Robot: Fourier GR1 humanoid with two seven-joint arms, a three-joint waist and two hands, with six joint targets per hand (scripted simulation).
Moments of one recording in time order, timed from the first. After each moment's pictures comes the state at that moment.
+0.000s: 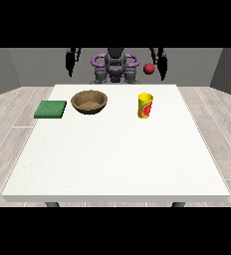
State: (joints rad) left arm 0.01 0.12 0.01 -1.57 0.03 0.03 -0.02; right arm -0.02 -0.09 0.01 -1.56 0.00 0.02 -0.02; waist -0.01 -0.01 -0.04
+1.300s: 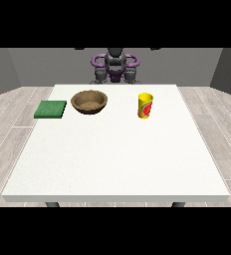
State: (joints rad) left arm -0.22 0.12 0.09 -1.80 0.29 -0.02 0.23; right arm -0.37 -0.02 0.40 -1.78 0.06 -0.42 0.41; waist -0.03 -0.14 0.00
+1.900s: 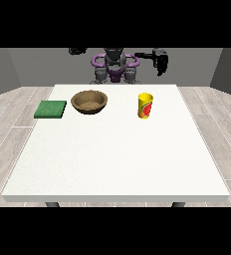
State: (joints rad) left arm -0.40 0.21 0.21 -1.53 0.16 -0.04 -0.11; right arm -0.48 -0.07 0.28 -1.85 -0.01 -0.27 0.28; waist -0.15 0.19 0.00
